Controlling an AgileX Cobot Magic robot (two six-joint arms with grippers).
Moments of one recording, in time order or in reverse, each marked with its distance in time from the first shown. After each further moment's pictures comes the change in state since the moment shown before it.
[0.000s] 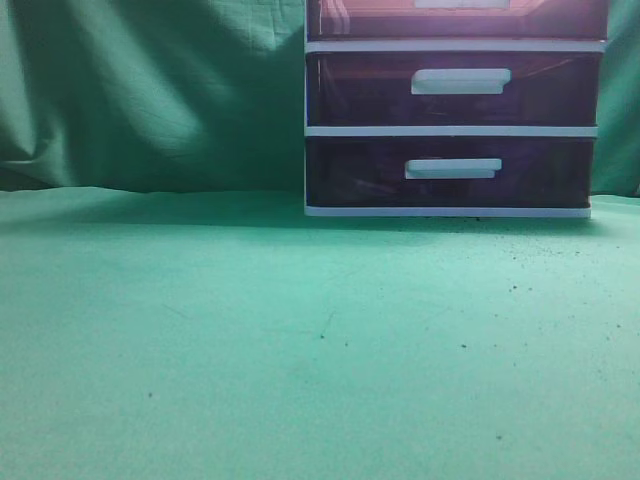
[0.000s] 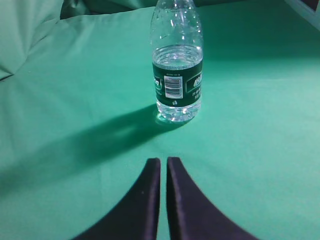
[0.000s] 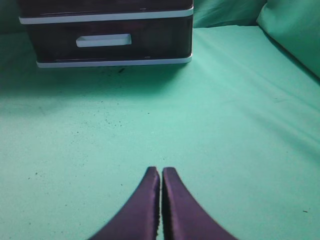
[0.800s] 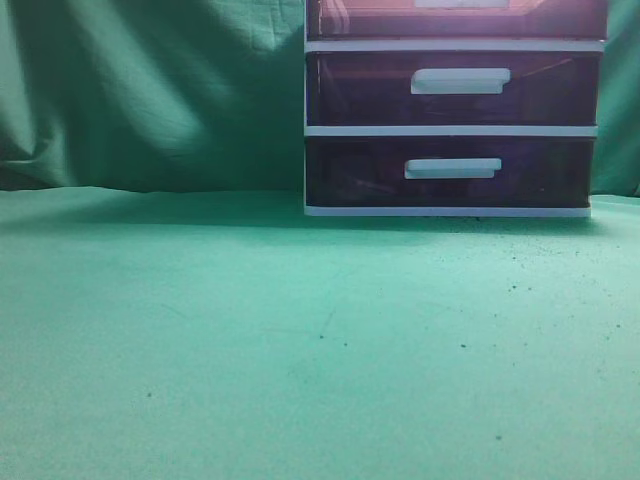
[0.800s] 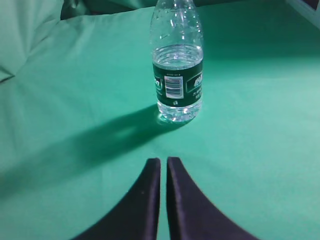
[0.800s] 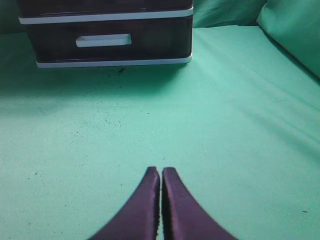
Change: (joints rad) left arm 0.002 0.000 0.000 0.017 -0.002 0.004; right arm 0.000 0.000 0.000 0.000 0.000 0.000
